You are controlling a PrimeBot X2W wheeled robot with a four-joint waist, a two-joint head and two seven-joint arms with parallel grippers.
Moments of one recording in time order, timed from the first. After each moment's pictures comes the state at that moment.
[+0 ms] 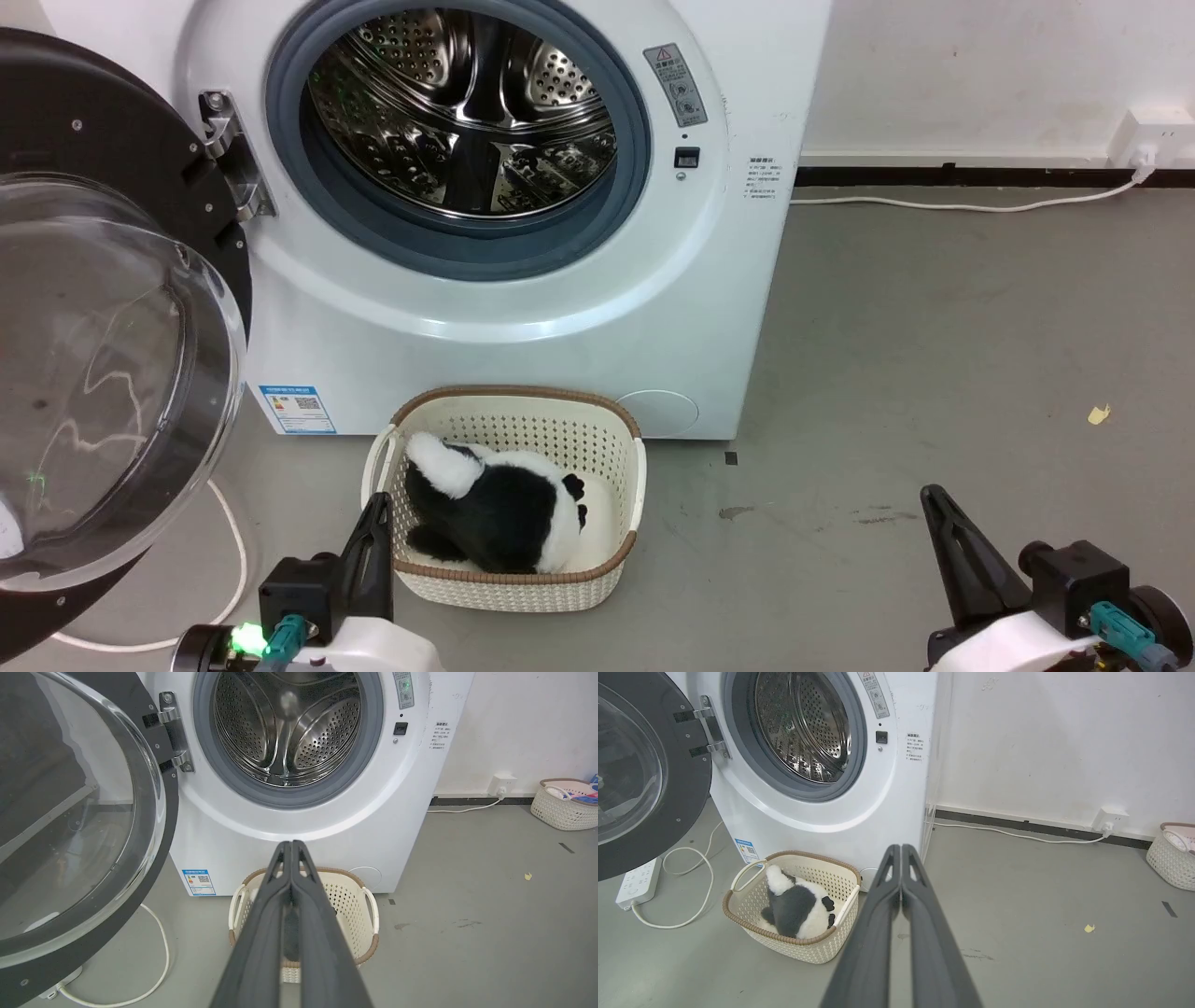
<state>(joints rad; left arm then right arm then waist) 0.03 0.08 -0.08 0.04 -0.08 0.06 -0.08 0.05 -0.05 -0.02 0.01 0.03 0.13 -0.07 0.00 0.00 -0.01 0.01</state>
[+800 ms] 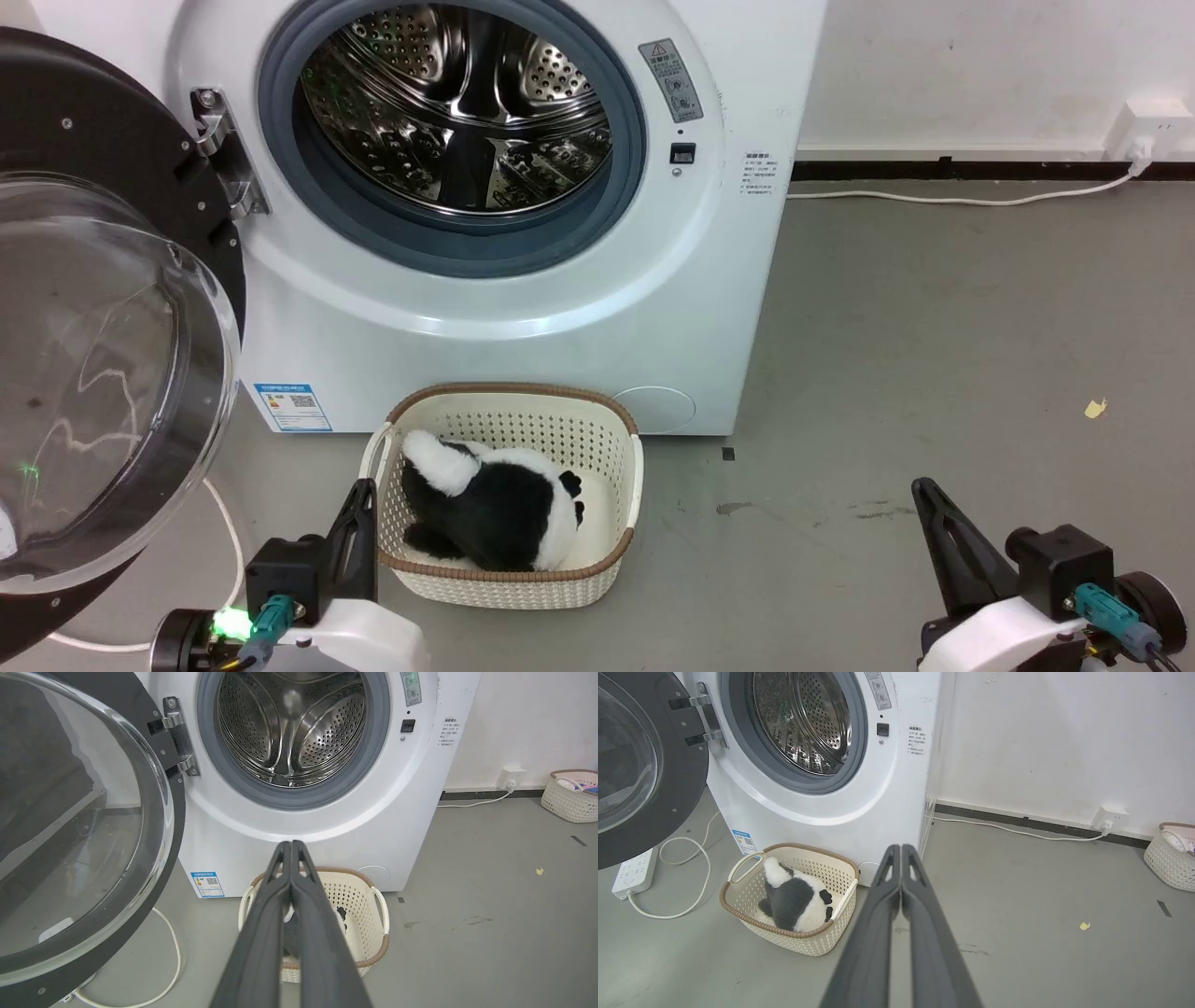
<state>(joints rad) 0.02 0.07 -0.03 0.02 -0.03 0.02 -0.03 0.03 -0.05 -0.01 0.01 0.02 0.13 -0.03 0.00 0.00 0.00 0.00</state>
